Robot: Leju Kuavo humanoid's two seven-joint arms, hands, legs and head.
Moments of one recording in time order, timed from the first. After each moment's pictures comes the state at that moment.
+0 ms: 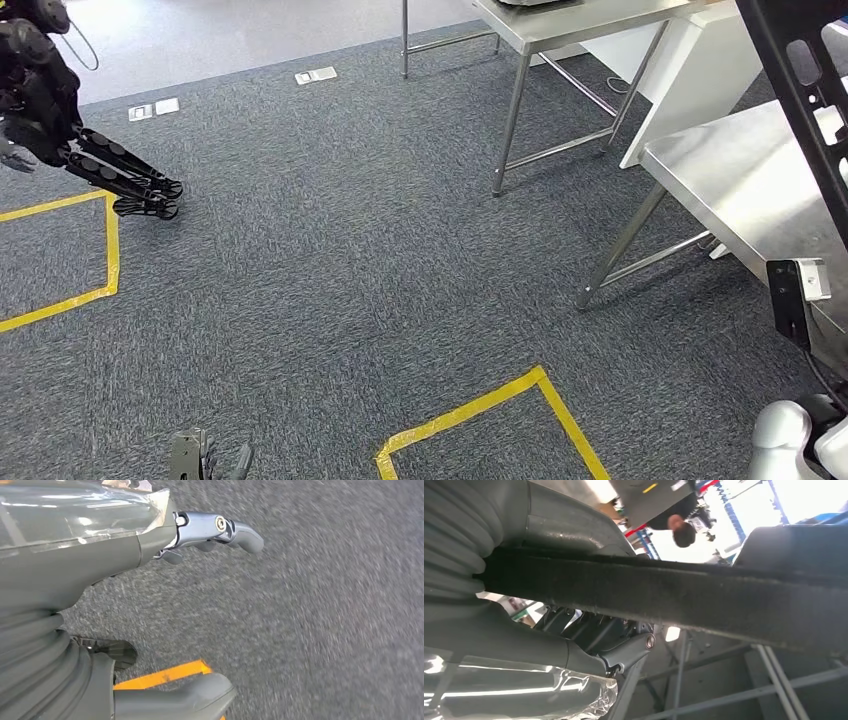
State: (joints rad) left arm -0.16 -0.15 0.79 -0.25 -0.27 0.13 -0.65; right arm -0.19 -0.10 -0.19 -1.61 1.57 -0.58 0.16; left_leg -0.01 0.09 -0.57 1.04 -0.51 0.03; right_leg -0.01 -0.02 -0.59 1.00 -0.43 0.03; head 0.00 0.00
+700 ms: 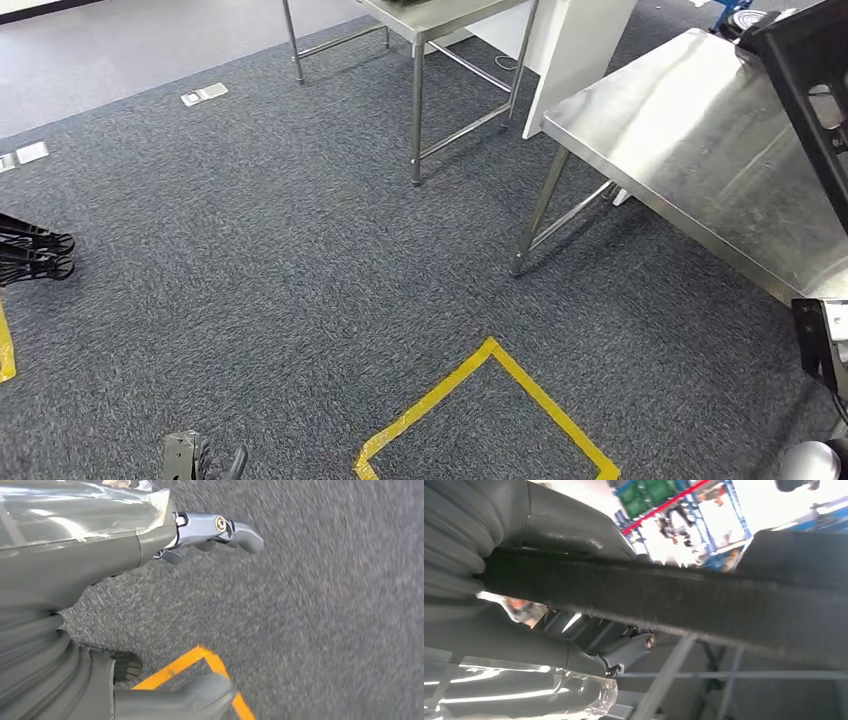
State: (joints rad) left arm -0.14 -0.13 0.79 -0.25 -0.29 0.09 -0.65; right arm -0.11 -0.09 -0.28 -1.63 1.54 -0.60 0.11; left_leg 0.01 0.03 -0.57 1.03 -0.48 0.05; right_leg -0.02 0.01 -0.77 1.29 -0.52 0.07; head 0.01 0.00
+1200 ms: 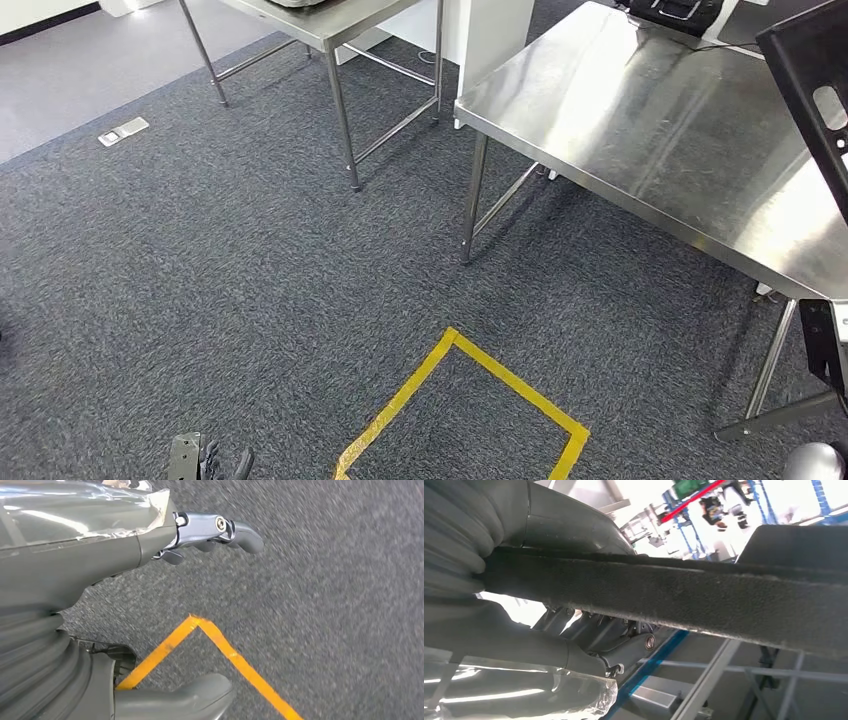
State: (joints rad) left arm -0.14 -0.13 0.79 -0.25 -0.30 0.07 -0.65; right arm -0.08 -0.09 -0.30 -1.65 1.53 -0.60 0.11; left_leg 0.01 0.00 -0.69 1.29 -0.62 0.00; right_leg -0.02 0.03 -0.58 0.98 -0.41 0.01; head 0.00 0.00
